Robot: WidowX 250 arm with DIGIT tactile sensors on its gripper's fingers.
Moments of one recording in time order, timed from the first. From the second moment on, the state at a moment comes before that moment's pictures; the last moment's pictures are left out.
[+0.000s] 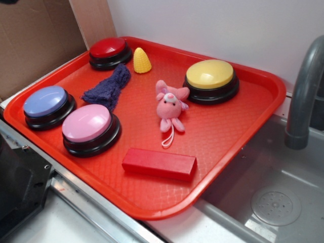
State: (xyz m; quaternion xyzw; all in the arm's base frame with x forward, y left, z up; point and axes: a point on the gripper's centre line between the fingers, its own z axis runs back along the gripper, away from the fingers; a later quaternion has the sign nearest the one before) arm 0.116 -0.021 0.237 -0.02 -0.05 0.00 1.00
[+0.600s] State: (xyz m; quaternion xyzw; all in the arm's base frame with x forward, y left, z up) arm 0.123 -0.048 0.224 -0.01 -0.06 -0.12 0.99
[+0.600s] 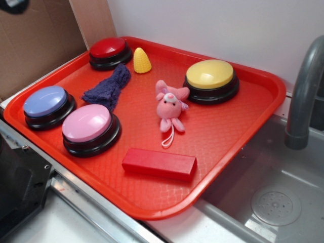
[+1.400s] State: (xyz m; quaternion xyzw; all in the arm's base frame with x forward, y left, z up) arm 0.154 -0.084 0.086 0.03 -0.01 -0.50 0.87
